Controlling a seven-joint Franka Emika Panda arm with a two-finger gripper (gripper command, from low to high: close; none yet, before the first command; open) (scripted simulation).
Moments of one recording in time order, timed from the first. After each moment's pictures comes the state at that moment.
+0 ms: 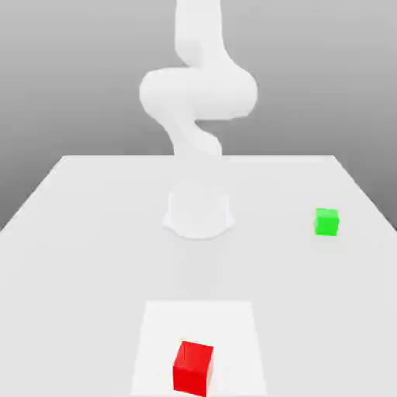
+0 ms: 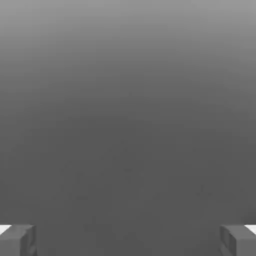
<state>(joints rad) -0.01 -0.71 0.01 -2.32 -0.01 2.34 0.82</state>
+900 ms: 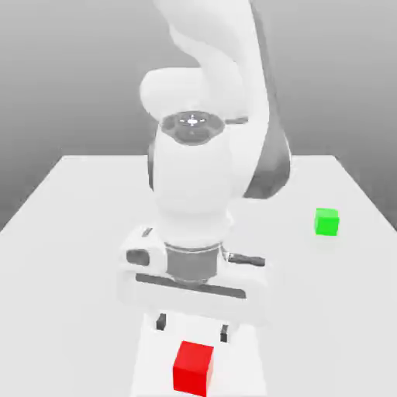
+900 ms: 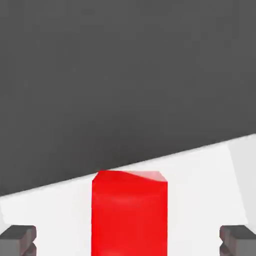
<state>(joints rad) -0.07 0.27 0.05 -2.48 -0.04 2.75 1.05</state>
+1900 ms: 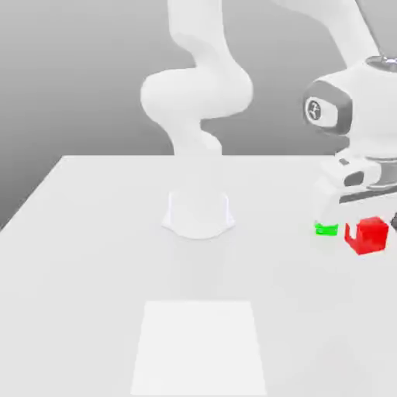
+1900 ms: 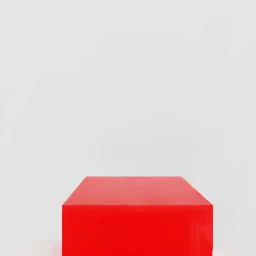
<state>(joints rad) 0.53 -0.17 0.46 -2.75 0.33 2.61 1.18</state>
